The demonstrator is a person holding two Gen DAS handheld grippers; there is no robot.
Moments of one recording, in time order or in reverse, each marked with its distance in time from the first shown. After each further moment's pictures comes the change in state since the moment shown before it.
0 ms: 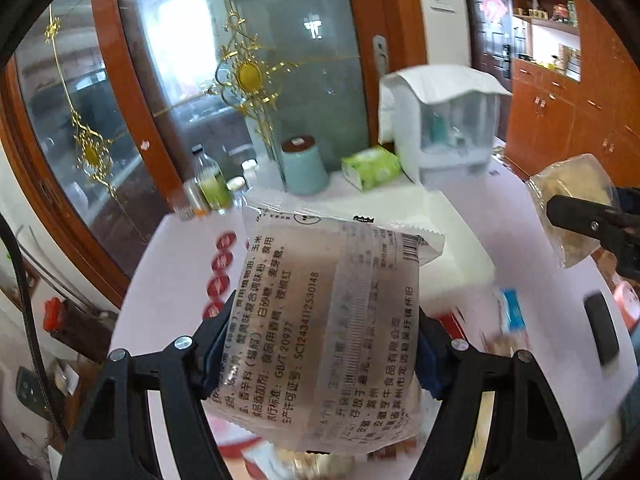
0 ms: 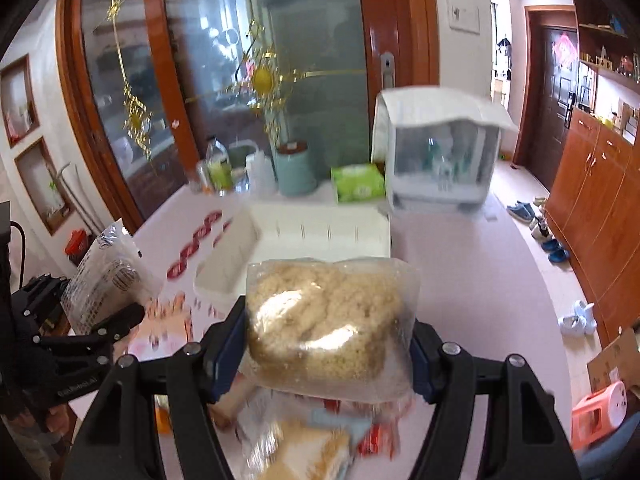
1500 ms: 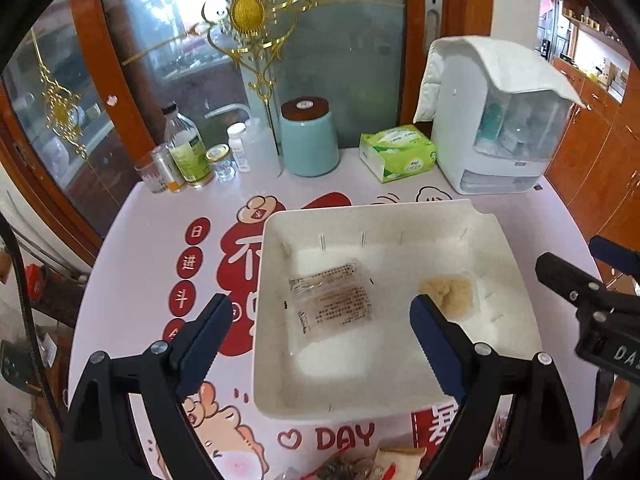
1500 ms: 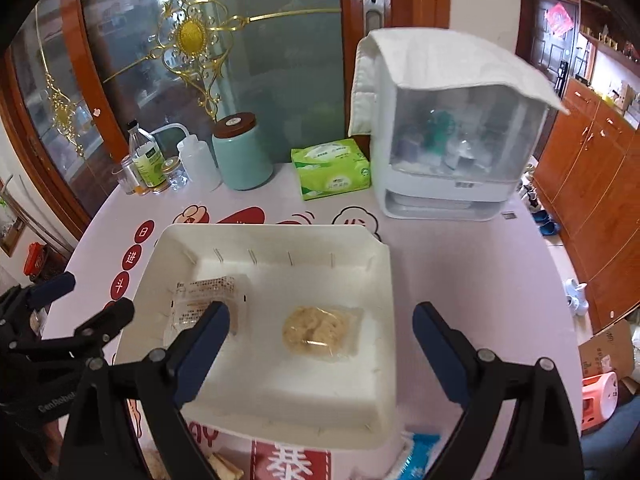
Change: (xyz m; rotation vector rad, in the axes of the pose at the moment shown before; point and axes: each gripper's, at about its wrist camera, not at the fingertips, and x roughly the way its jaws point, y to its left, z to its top) left arm 0.145 0.014 0.065 -0.111 0.140 -0.018; right arm 0.180 -0.027 0.080 0.063 0.169 -0.113
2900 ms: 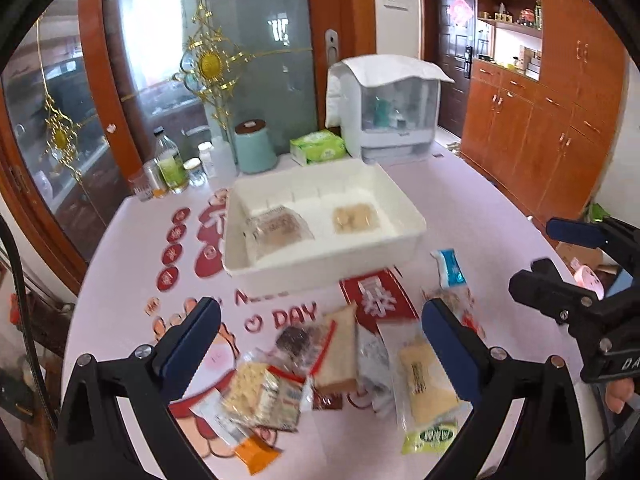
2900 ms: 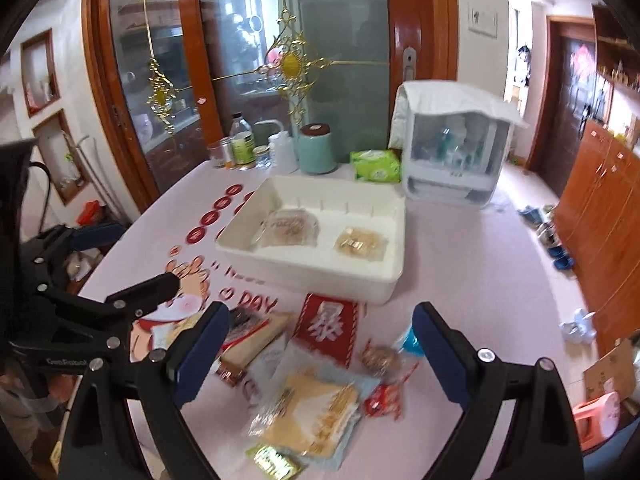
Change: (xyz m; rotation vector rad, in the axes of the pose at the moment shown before) left arm -0.164 -0.030 -0.190 0.123 -0.152 -0.157; right arm -0.189 0.007 -0.185 -0.140 -0.130 0.154
